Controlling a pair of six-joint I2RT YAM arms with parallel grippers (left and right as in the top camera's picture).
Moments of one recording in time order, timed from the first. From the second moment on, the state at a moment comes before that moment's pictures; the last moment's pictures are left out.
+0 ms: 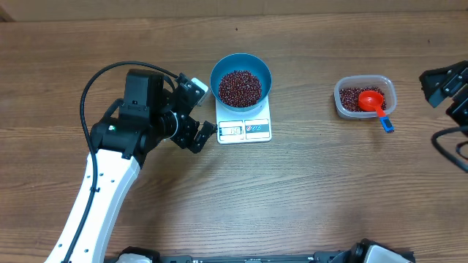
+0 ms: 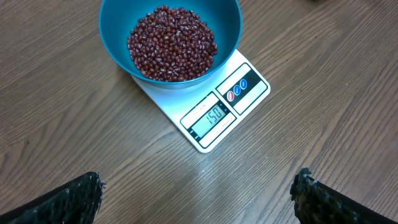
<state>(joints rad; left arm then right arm) -0.21 1.32 1.18 -0.80 0.36 0.35 -0.41 1.35 2.14 -1.64 -0.38 0.34</state>
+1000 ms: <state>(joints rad) -0.21 1.32 1.18 -0.80 0.36 0.35 -0.14 0.61 0.83 -0.33 -0.21 0.05</state>
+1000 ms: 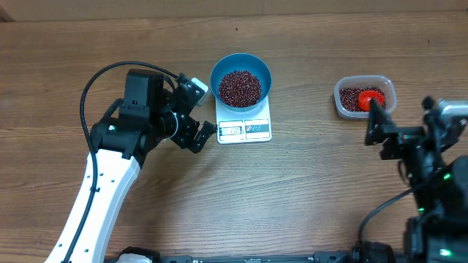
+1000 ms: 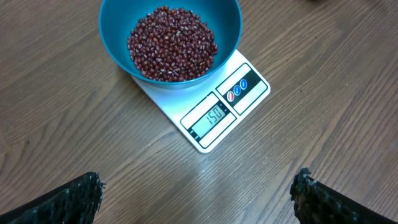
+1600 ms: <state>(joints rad) -0.21 1.32 1.18 -0.80 0.36 0.35 0.07 0.12 0.14 0.07 -0.19 -0.22</state>
